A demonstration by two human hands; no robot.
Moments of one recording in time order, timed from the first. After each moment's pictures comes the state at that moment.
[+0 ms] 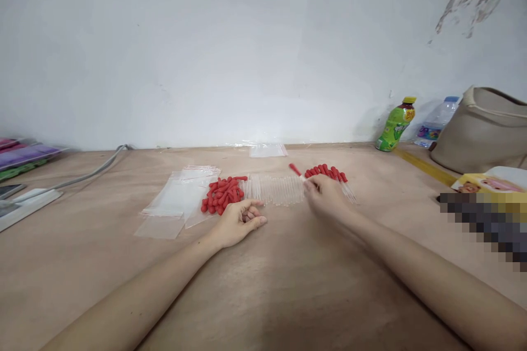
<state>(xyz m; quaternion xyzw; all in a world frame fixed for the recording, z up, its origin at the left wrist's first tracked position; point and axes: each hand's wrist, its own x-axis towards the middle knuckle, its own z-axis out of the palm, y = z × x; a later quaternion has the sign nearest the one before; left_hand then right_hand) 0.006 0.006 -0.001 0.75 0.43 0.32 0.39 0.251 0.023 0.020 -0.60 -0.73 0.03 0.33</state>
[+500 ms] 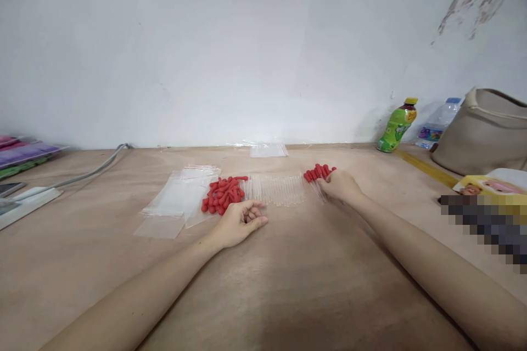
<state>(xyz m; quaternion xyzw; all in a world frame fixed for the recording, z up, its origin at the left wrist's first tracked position) 0.008 0.006 0.000 0.76 0.42 0.32 0.37 0.290 0.068 0.014 -0.74 -0.65 0.01 0.14</state>
